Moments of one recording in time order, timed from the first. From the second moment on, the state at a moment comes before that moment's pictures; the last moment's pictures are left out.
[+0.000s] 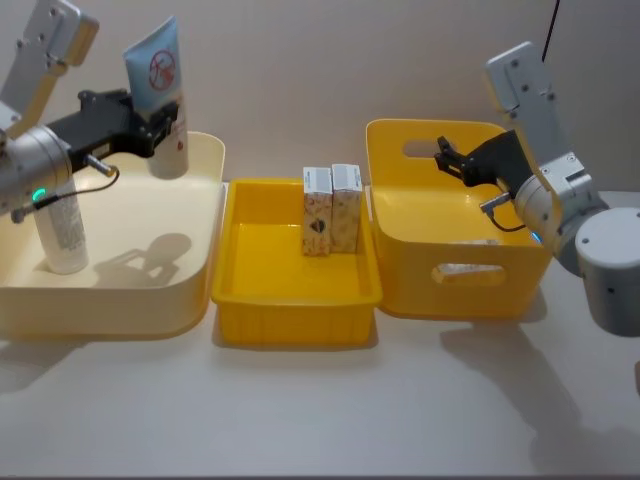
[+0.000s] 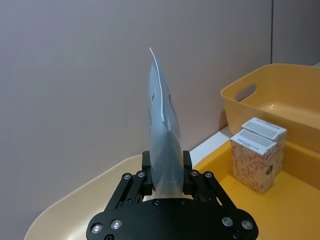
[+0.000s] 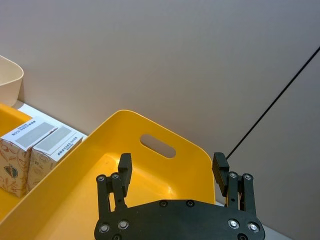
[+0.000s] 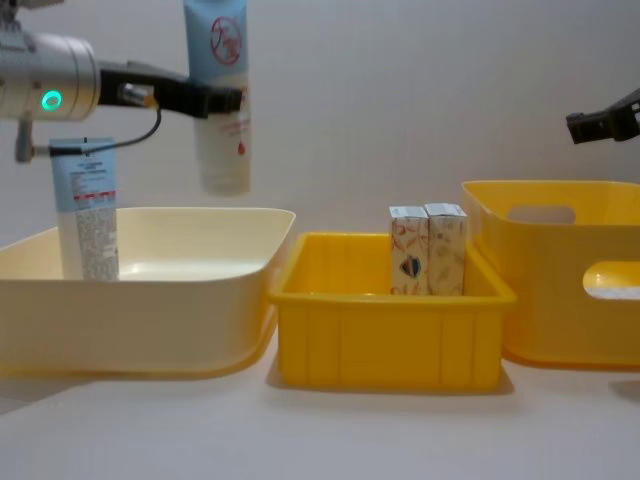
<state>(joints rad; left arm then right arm) -0.77 0.32 0.37 -1.19 -0.24 0.19 -0.48 0.48 0.34 -0.29 -1.57 -0.06 0.47 0.05</state>
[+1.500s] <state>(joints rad) -1.15 0.15 0.48 -0.65 -0.33 -0.12 -0.87 0.55 0.33 -0.37 -1.48 -0.07 0.30 0.23</state>
